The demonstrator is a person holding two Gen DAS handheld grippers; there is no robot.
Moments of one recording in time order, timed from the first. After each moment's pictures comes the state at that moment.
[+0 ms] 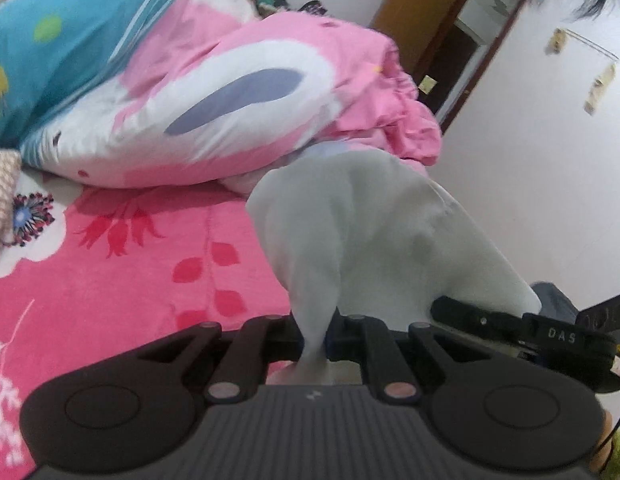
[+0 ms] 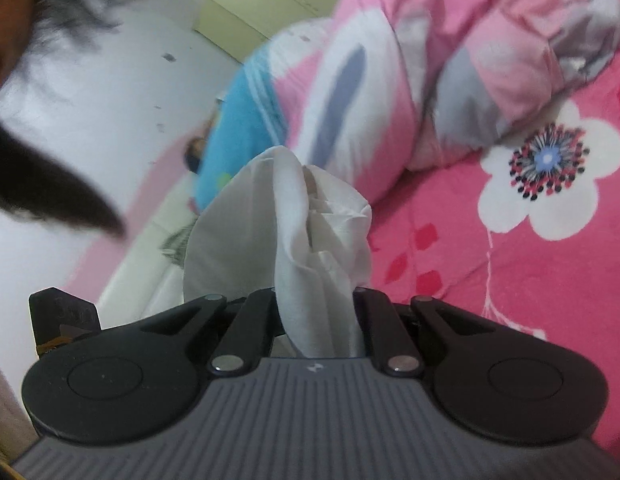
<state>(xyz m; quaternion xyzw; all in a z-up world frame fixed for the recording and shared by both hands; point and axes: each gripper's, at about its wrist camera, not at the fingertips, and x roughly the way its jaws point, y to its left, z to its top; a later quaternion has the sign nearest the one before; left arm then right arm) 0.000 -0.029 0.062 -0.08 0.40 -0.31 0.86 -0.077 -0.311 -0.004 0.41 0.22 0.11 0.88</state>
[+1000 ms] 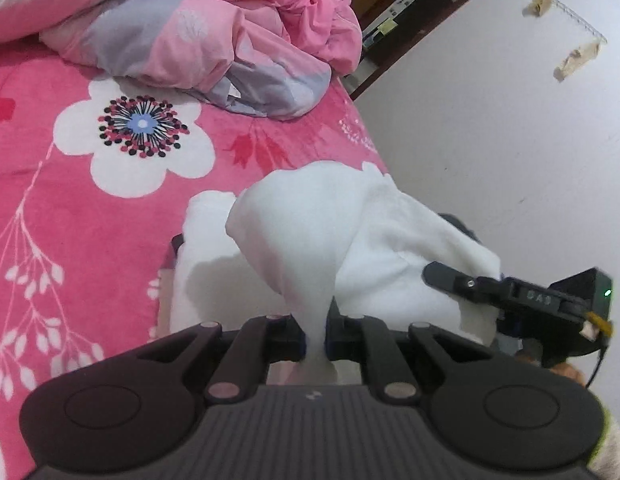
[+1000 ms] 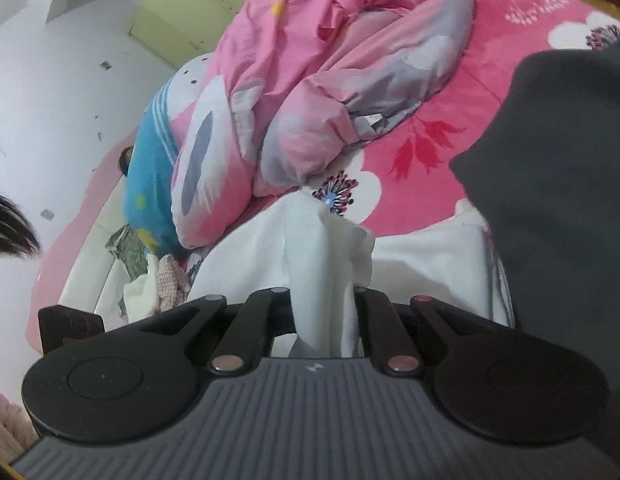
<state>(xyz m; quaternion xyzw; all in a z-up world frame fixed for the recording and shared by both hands) -0.075 -0.276 -0.030 -0.15 0.48 -0.39 0.77 -0.200 -0.606 -0.040 0.40 0.30 0.05 0.87</state>
